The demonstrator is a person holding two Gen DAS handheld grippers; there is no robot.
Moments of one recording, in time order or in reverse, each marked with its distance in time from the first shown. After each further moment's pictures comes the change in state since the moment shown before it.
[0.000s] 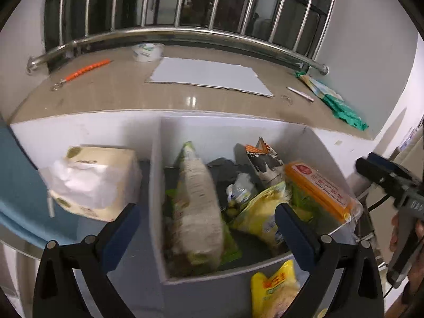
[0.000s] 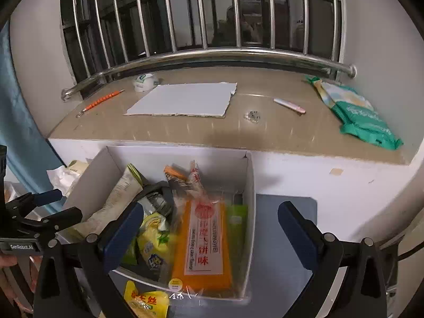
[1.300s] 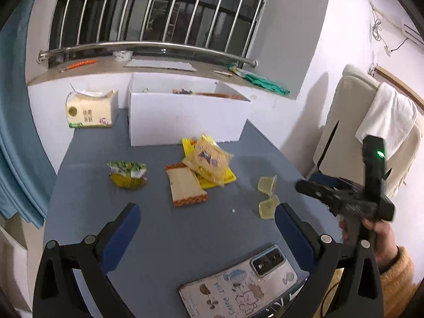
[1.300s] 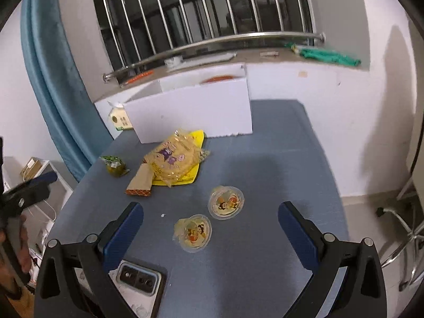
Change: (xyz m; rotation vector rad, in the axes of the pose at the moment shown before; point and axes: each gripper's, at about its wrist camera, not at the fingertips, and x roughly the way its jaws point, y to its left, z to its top) left arm -0.169 -0.045 -0.257 0.104 -0.119 -0.222; right arm -0.141 0.021 -0.256 0.076 -0.024 0.076
